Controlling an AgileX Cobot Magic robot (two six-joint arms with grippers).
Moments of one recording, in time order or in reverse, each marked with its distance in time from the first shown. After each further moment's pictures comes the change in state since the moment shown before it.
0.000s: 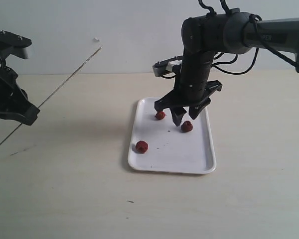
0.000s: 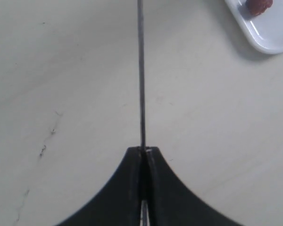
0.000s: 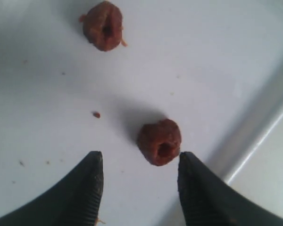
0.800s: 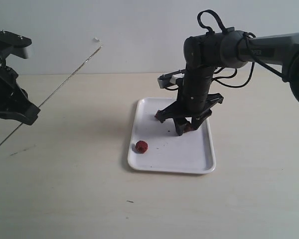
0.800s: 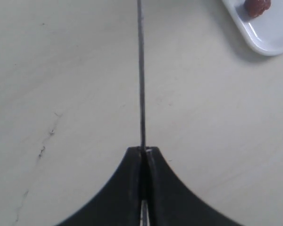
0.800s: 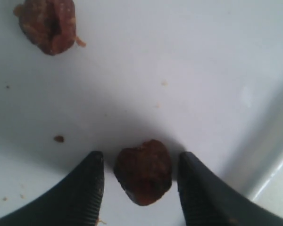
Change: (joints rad) left arm 0.000 0.000 0.000 -0.006 -0.001 0.000; right arm -0.023 0.085 -0.001 0.010 -0.045 0.018
